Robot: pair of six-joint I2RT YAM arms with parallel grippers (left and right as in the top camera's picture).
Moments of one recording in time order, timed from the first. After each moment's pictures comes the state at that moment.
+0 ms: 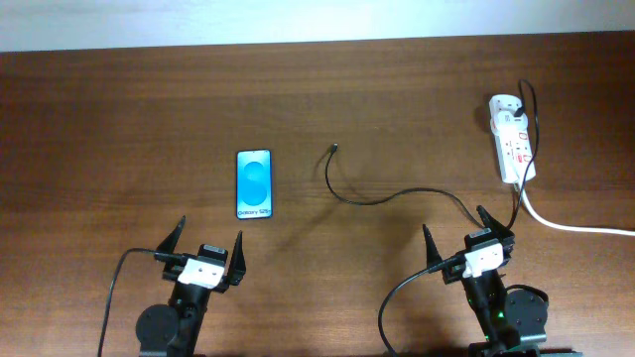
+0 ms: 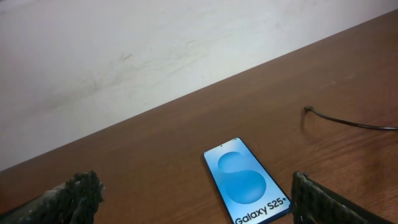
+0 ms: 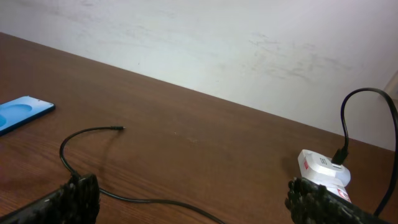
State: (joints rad) left arm -0.06 0.02 0.01 -0.07 0.14 0.35; right arm 0.06 0.01 0.01 -0.06 -0.19 -0.20
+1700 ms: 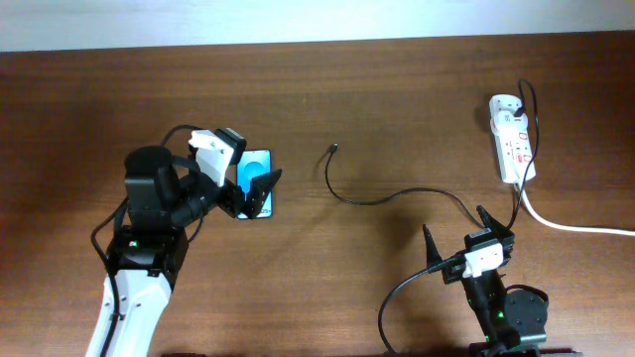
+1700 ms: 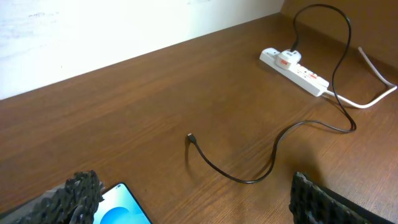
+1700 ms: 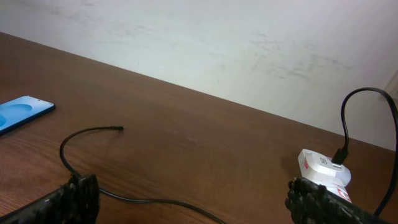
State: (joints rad) left arm -0.06 1.14 0.80 -0.15 0.65 0.20; right arm 0.06 0.01 0.01 -0.06 -0.19 -0.20
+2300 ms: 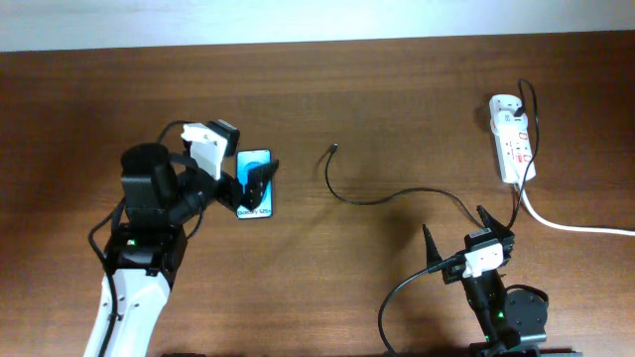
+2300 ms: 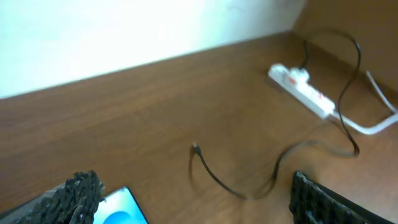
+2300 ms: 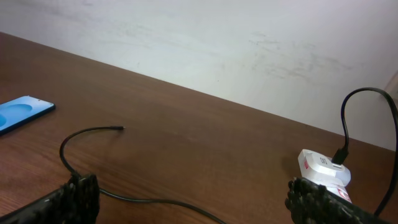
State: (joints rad) left arm -0.06 1.14 0.84 -0.13 0.60 0.09; right arm 0.06 0.01 0.01 -0.06 -0.19 -0.20
